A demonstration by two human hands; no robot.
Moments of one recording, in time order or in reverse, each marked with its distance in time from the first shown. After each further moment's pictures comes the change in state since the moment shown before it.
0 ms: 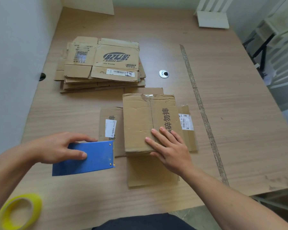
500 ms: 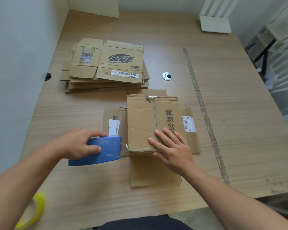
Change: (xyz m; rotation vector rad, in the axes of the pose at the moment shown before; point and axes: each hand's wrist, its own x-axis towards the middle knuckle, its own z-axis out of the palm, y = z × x) left_hand 0.031 0.011 0.019 0.320 0.192 -0.067; right_hand 0.000 0.000 0.000 0.028 -0.033 0.012
